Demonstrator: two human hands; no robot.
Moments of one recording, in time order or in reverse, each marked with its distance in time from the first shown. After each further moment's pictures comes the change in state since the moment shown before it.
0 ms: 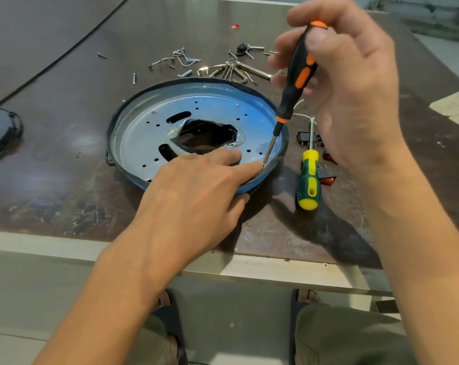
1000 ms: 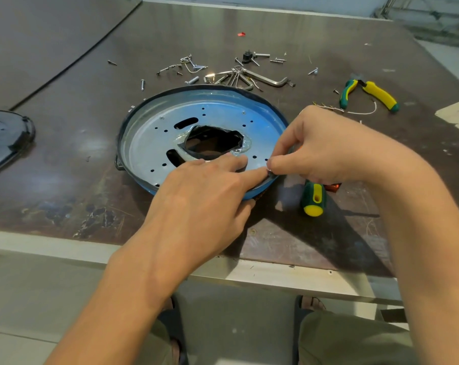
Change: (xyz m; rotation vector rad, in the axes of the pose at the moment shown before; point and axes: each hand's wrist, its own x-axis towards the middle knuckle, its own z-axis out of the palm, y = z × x) left_hand 0.001 0.000 -0.001 -0.017 -0.017 0.000; right_hand -0.003 0.000 -0.003 -0.857 -0.526 0.605
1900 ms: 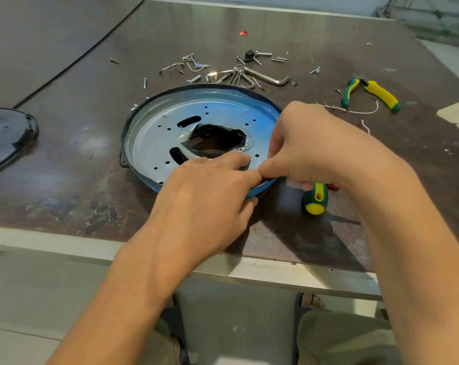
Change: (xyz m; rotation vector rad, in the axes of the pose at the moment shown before) left_hand 0.000 0.002 0.001 -0.011 -0.006 -0.011; right_hand 0.002 -0.025 0.010 -0.222 0.039 0.058
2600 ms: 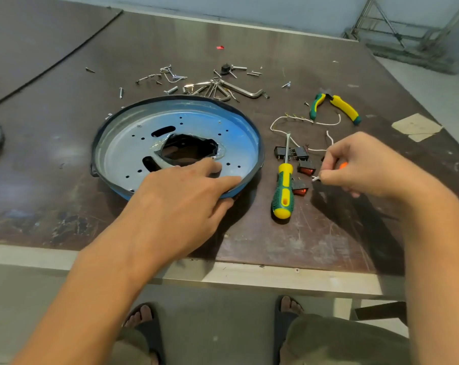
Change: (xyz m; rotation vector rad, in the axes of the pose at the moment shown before) left_hand 0.005 -0.001 -0.003 -0.008 -0.107 0.015; right_hand -0.021 0.143 -0.009 0.183 0.107 0.127
